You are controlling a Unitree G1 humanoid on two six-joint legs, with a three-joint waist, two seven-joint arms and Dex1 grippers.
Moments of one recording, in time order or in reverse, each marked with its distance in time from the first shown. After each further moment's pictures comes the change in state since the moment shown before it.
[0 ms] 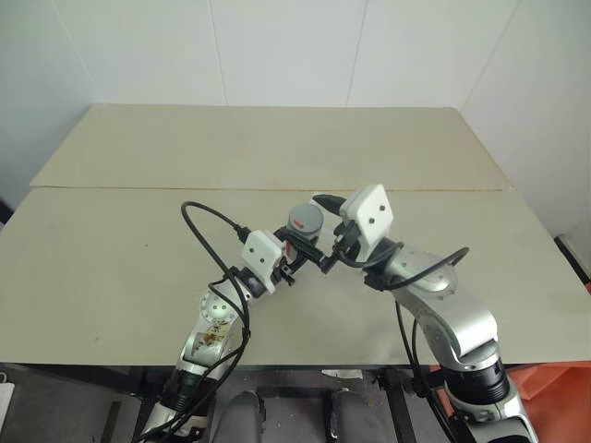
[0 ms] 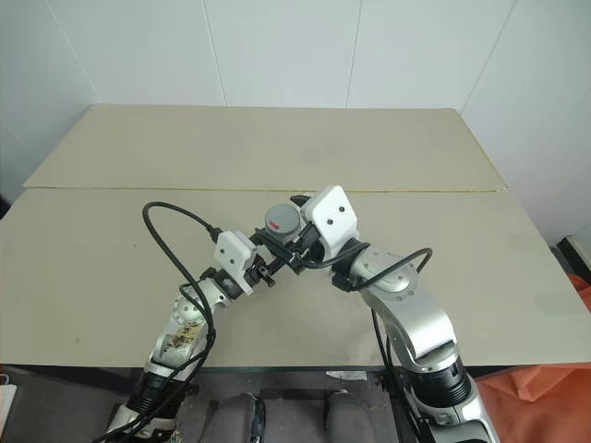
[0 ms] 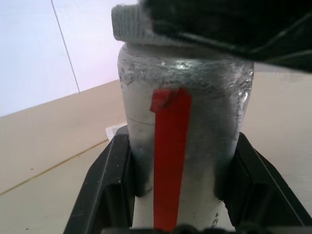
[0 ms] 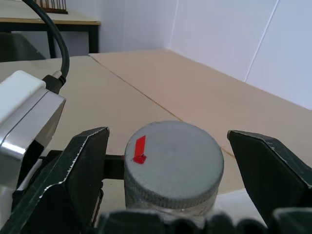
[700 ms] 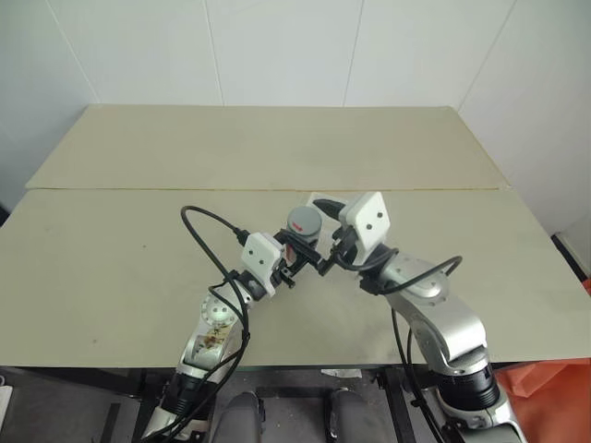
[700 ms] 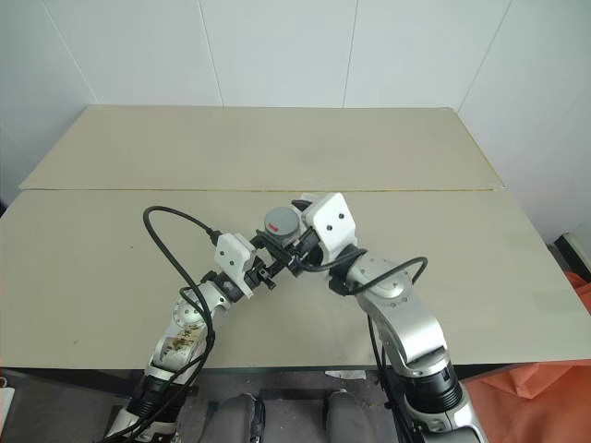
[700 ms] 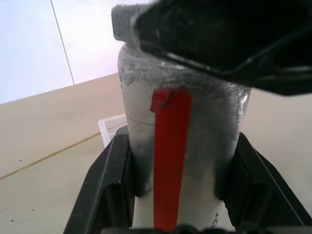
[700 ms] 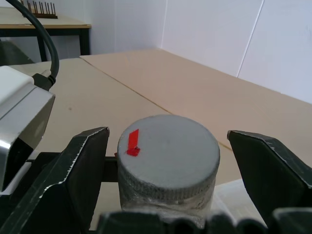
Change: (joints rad) left arm 0.016 -0.013 0.000 -0.007 -0.017 0.014 0.008; right arm 0.044 0.046 0.001 0.042 -0.034 -0.056 0.000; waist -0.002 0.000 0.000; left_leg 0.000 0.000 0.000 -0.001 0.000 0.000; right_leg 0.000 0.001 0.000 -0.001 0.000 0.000
